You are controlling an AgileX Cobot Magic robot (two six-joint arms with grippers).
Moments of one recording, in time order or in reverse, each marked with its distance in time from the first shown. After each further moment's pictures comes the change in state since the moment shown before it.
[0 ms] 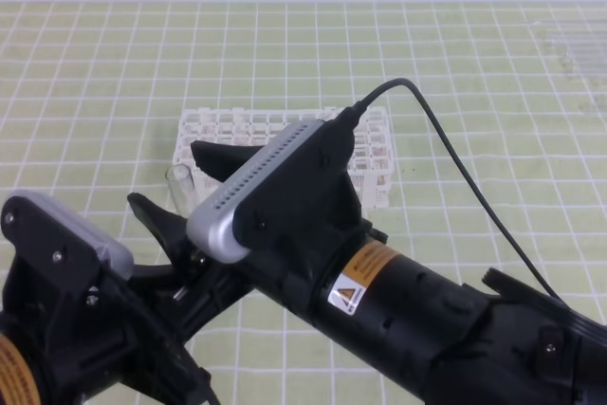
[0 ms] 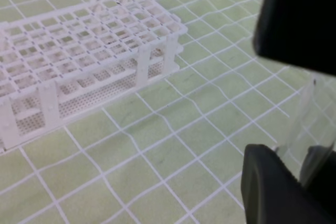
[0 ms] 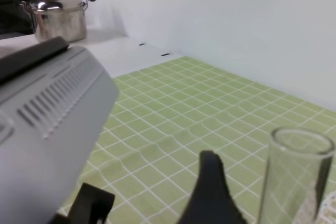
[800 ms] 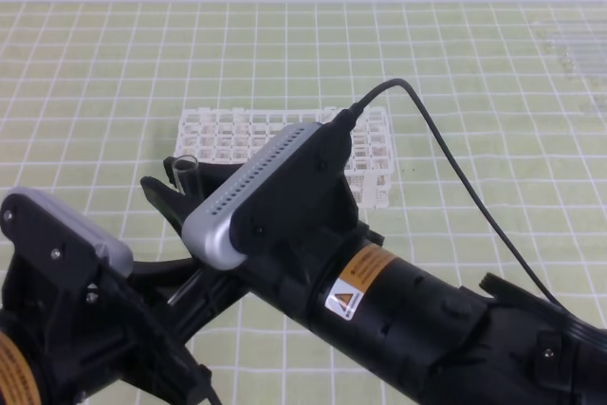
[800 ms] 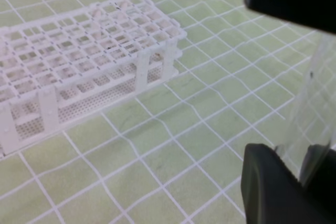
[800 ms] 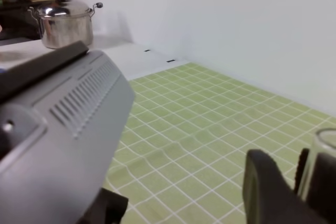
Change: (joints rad) left arm 0.000 0.000 -0.001 -0.001 -0.004 0.000; right arm 0.000 0.002 0.000 -0.020 -0.012 0.005
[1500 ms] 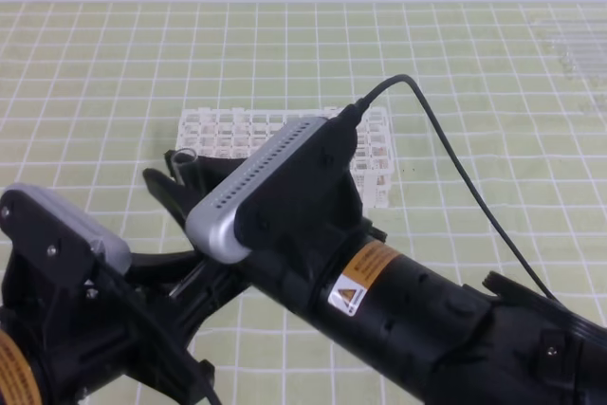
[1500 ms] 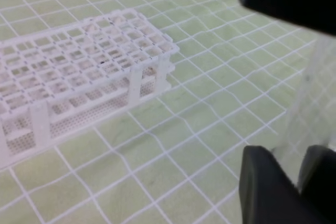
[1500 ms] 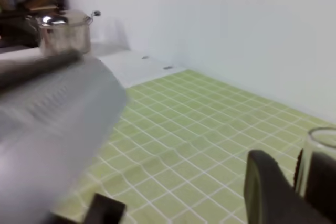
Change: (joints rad) left arm 0.000 0.001 0.000 -0.002 -0.063 -0.003; right arm 0.001 0.000 0.000 0.013 -0.018 -0.001
